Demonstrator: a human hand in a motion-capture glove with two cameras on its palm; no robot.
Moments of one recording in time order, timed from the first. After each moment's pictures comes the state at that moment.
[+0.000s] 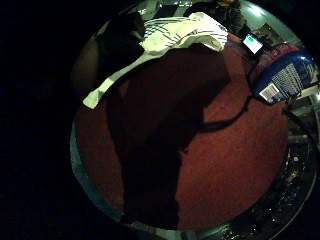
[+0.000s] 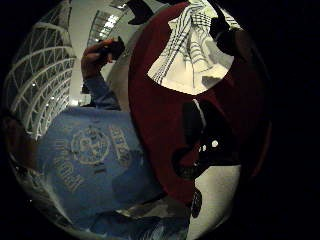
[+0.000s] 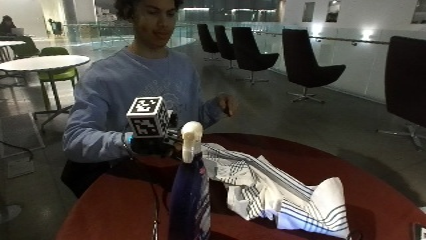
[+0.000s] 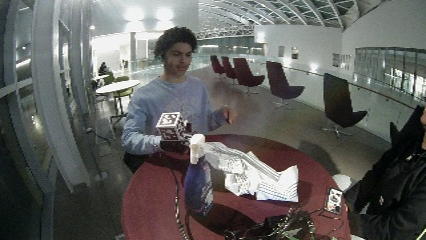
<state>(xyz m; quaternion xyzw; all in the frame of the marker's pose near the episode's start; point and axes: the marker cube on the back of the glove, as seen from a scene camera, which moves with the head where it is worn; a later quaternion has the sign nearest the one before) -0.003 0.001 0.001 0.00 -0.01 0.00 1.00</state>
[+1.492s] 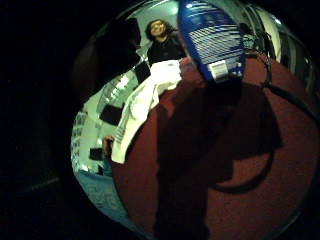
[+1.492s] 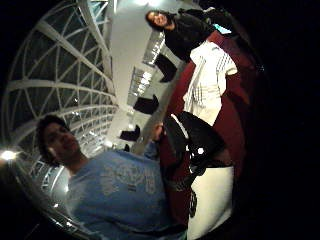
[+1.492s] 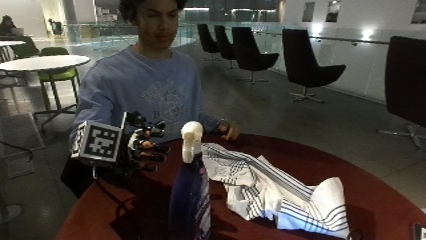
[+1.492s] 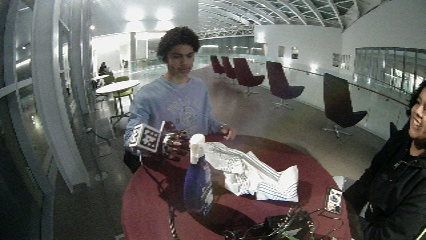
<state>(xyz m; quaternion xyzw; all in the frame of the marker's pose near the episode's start) 0.083 0.022 -0.056 0.32 -0.25 0.16 0.90</state>
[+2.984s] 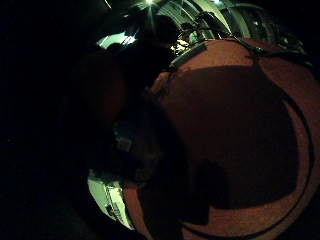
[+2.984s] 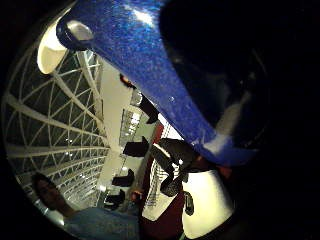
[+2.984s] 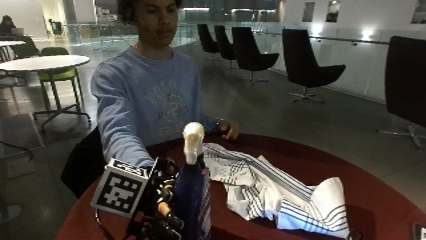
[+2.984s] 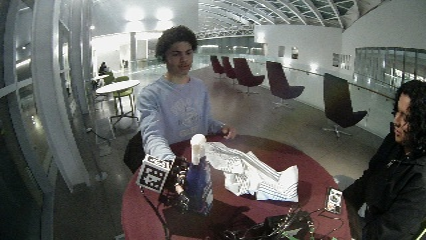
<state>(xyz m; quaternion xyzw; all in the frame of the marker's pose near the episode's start) 0.226 -0.086 -0.043 0.41 -0.20 0.34 0.82</state>
